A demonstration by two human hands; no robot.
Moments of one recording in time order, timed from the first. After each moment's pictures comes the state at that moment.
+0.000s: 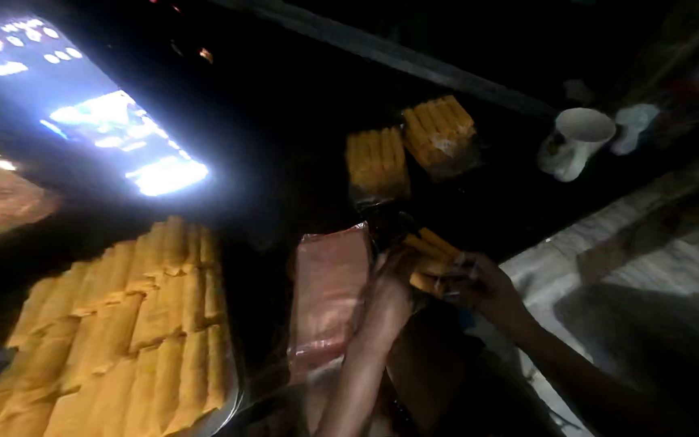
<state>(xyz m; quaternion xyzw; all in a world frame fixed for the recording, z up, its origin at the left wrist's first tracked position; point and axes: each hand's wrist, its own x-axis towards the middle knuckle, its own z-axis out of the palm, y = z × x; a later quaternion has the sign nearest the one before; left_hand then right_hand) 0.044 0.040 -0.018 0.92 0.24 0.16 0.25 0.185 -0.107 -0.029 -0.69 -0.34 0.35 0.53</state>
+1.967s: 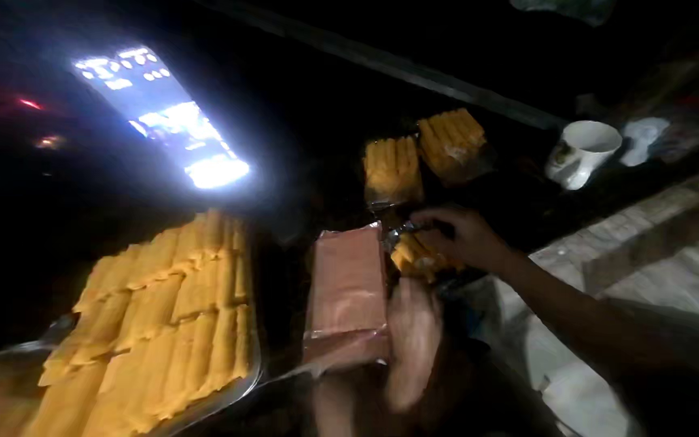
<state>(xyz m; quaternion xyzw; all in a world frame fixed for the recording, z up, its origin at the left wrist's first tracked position) 0.041 -0.030 -0.039 0.87 0.42 0.20 0.15 0.213 -0.029 0.034 -0.64 -0.61 0.17 0.43</state>
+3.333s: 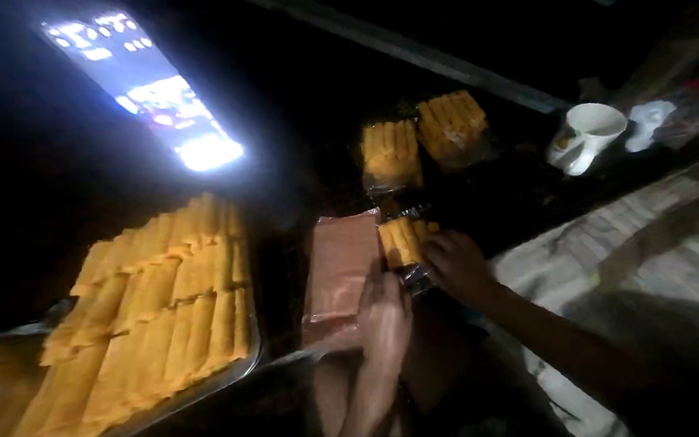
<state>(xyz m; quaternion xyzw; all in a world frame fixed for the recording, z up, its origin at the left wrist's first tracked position) 0.000 -0.016 -0.030 0.87 0.42 0.22 0.12 0.168 -0.062 -0.026 -0.71 -0.65 0.01 0.27</state>
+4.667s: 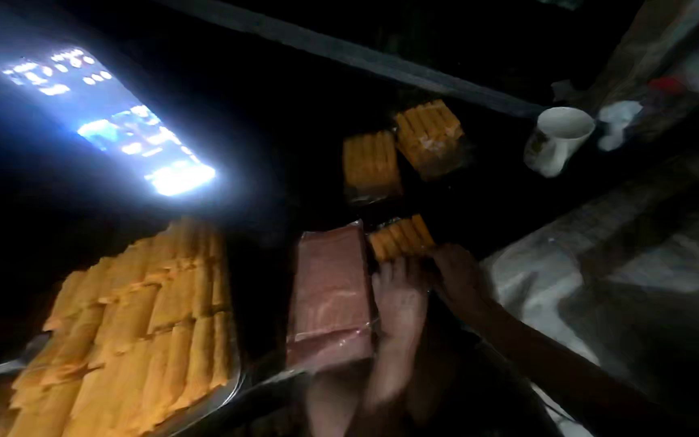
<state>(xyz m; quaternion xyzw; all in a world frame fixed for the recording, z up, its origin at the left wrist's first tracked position) 0.067 -0.010 -0.049 0.90 0.32 0.29 -0.01 0.173 -0.085 -0.041 -0.77 -0.54 0.02 0.33</state>
